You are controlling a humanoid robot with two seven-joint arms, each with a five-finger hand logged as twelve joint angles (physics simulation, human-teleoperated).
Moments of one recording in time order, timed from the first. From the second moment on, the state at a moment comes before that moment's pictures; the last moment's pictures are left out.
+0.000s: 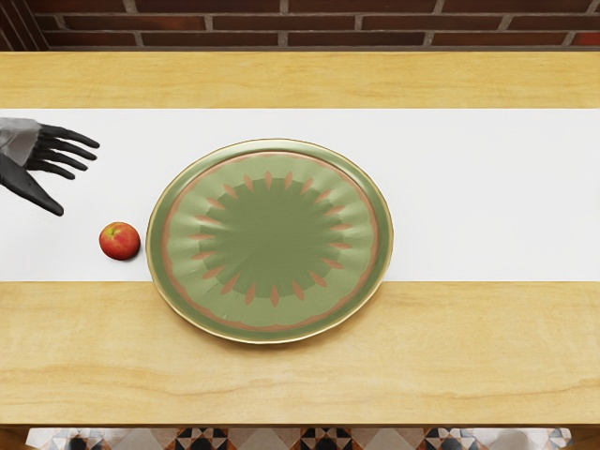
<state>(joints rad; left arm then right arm) -1.21 1.03 -0.09 -1.11 0.38 -0.61 0.11 -0.09 0.00 -0.03 0.27 0.06 0.01 0.08</state>
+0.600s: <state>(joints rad) -1.26 1.03 -0.16 -1.54 0.85 -0.51 0.60 -0.08 0.00 -0.03 0.27 0.06 0.01 0.09</state>
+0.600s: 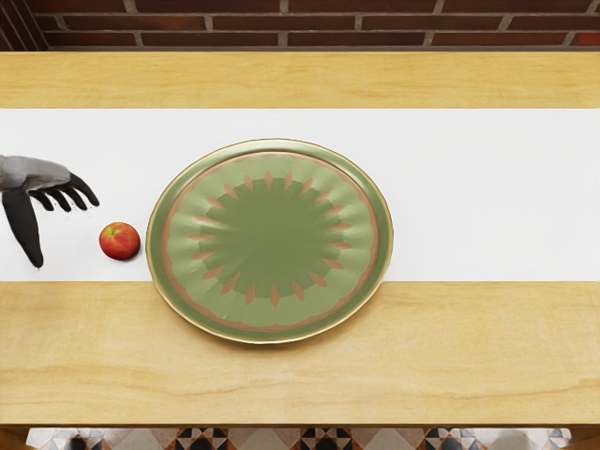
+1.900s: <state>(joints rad) -1.02 0.78 -0.07 -1.54 1.39 -0.03 0.61 -0.08 0.00 -0.03 0.27 0.06 0.01 0.09</state>
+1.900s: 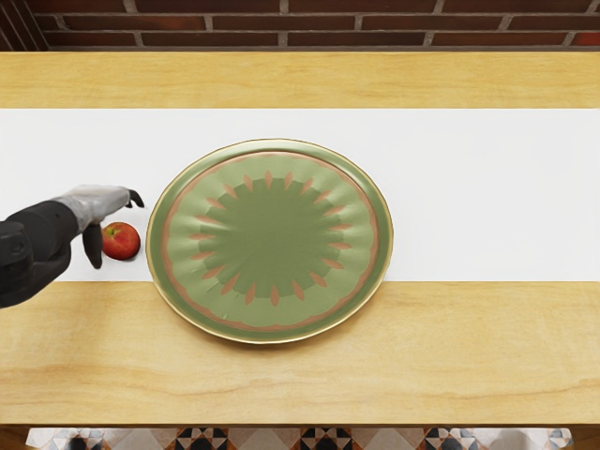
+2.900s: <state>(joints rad) -0.98 0.82 -0.07 -1.61 1.40 -0.02 0.61 -0.08 0.00 -0.03 0.27 0.06 0.01 0.09</state>
